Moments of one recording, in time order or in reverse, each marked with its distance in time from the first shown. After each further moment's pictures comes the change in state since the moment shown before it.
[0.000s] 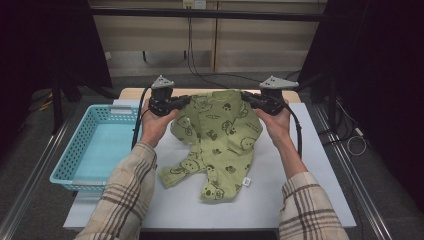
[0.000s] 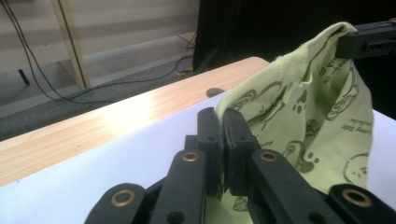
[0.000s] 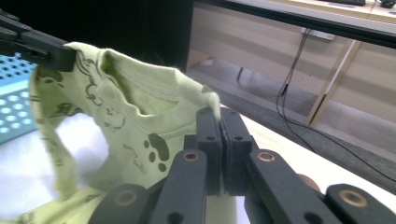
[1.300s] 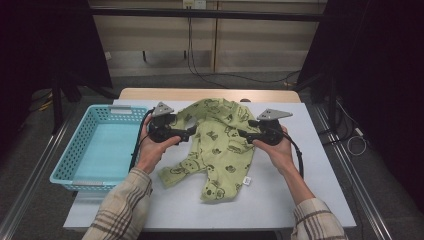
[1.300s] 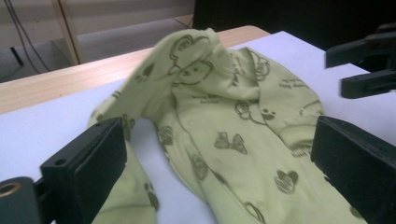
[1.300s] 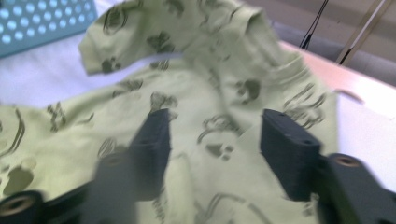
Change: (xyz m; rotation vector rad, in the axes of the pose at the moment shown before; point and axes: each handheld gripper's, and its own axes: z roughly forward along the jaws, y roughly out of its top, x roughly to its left) left arm -0.027 -0.070 -0.020 0.024 -0.018 0.005; right arm 0.028 -0.083 -0.013 0.166 0.057 0.001
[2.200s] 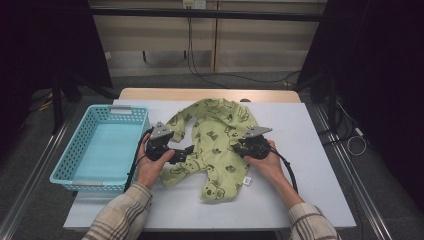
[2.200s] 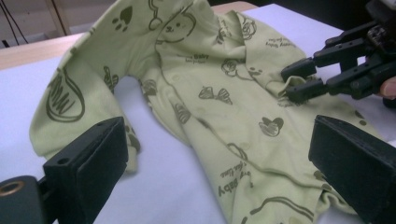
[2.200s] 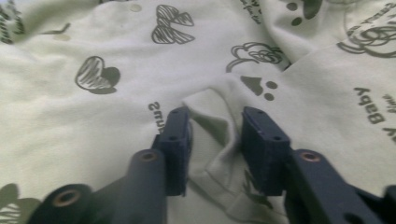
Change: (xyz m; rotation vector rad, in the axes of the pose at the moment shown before) left arm -0.013 -0.043 -0.010 0.043 -0.001 0.041; right arm 0.021 -0.043 0.040 0.165 -0.031 -0.080
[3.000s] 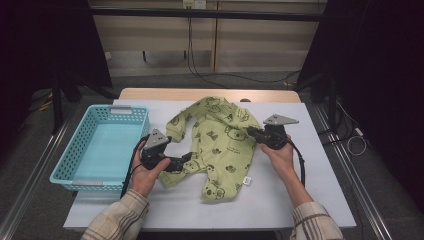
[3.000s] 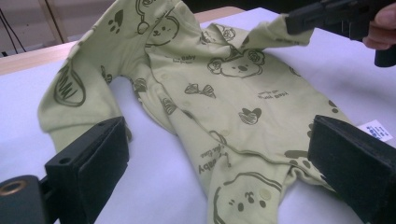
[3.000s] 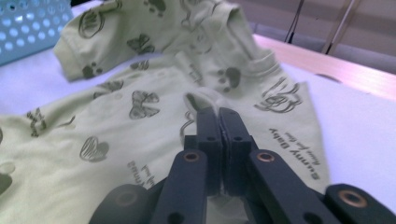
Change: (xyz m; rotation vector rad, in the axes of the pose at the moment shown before) left arm -0.015 -0.007 -0.028 -0.034 -0.017 0.035; right arm -0.033 0.014 -0.051 -0.213 -0.019 0.186
